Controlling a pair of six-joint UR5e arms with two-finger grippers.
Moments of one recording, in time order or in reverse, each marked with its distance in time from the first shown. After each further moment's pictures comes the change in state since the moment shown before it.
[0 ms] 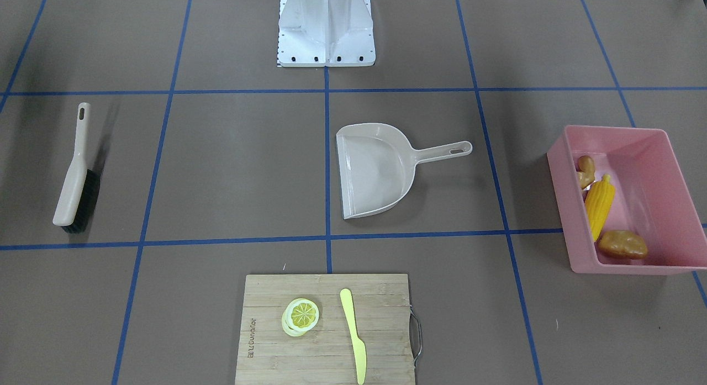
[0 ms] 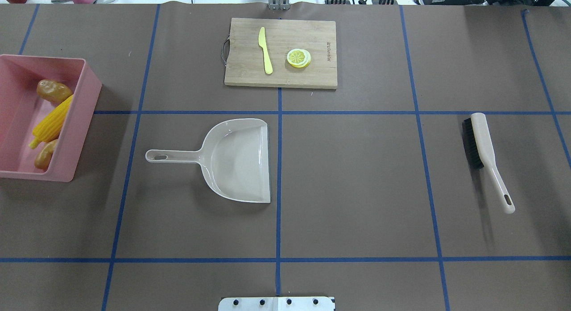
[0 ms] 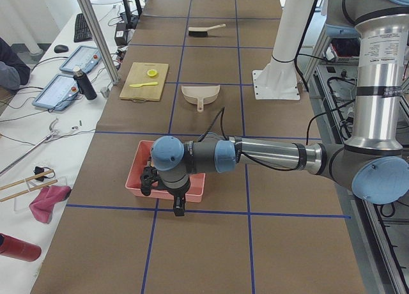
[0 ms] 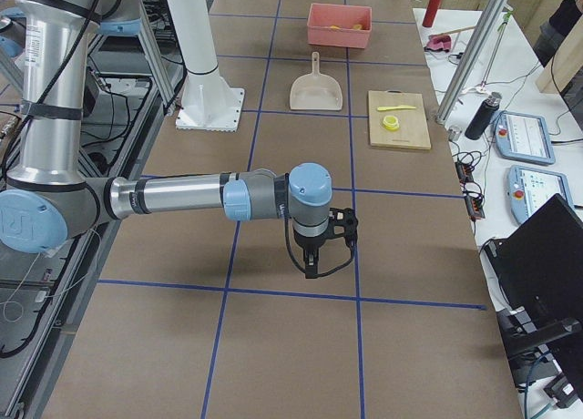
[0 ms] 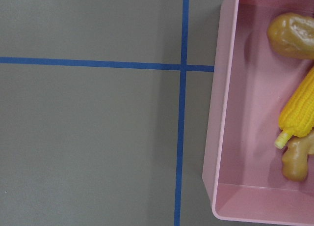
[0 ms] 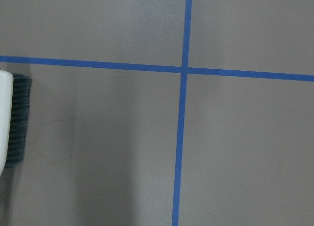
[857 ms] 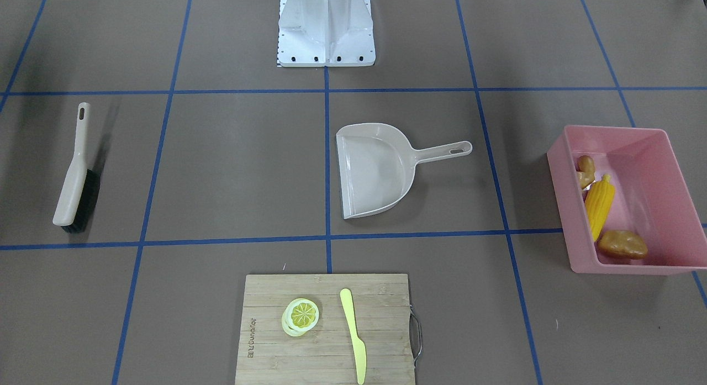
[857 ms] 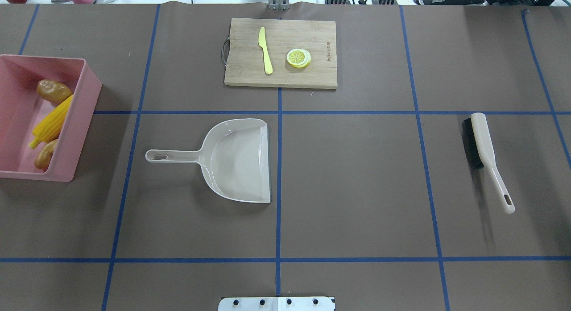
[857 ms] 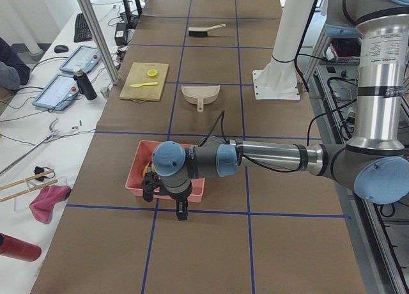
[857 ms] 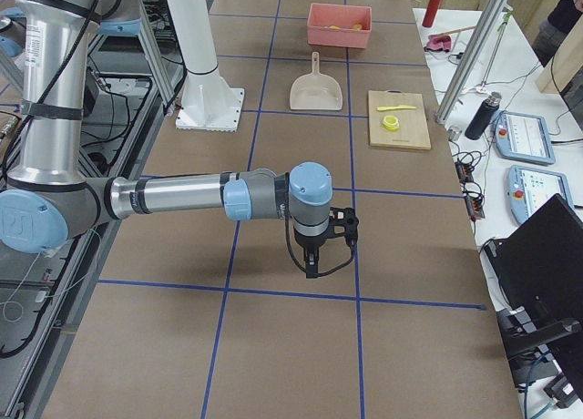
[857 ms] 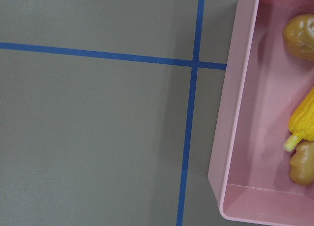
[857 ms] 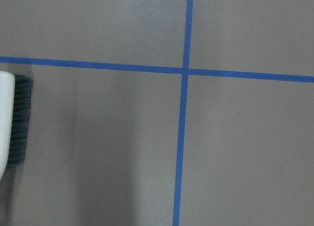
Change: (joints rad) left arm -0.009 0.010 0.014 -0.002 0.000 -0.014; right arm 0.000 0.002 0.000 0.000 0.001 0.000
